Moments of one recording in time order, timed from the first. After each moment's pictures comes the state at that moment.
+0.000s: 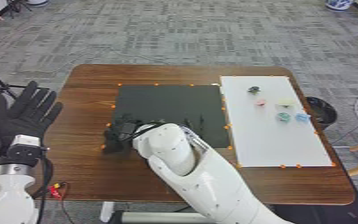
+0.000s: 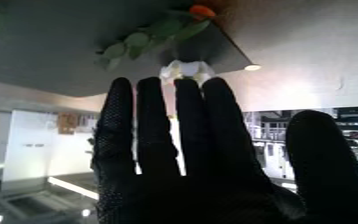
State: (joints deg) left arm 120.9 -63.5 -106.3 -116.9 15.0 3.9 13.6; right arm -67.4 -89.8 41.2 -88.6 -165.3 -36.6 -5.3
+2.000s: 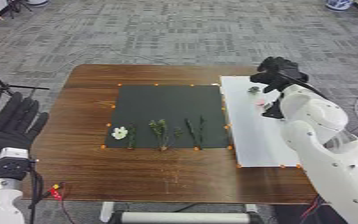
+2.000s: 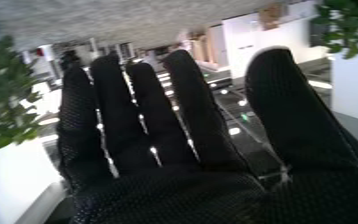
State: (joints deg) left arm 126.6 -67.4 -111.2 -119.3 17.7 4.3 13.3; right arm -78.4 -55.0 74.5 -108.9 -132.2 -17.1 31.6
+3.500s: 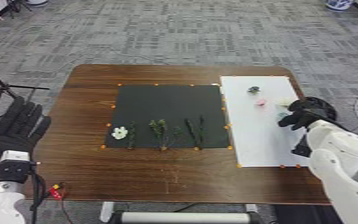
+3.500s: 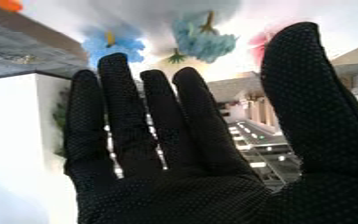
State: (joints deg) left arm 127.4 -68.3 -110.9 -119.8 16.3 4.7 12.7; right arm -93.7 -52.8 85.0 -107.1 -132.5 -23.0 32.8
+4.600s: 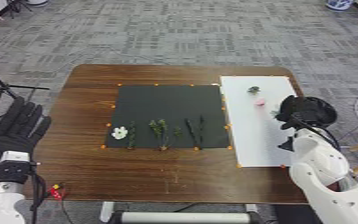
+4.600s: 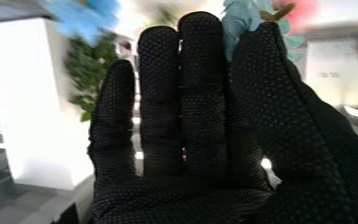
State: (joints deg) left arm 127.6 -68.6 -111.0 -119.9 16.3 4.4 12.7; right arm -93.9 -52.3 77.1 -103.6 -138.5 2.7 30.3
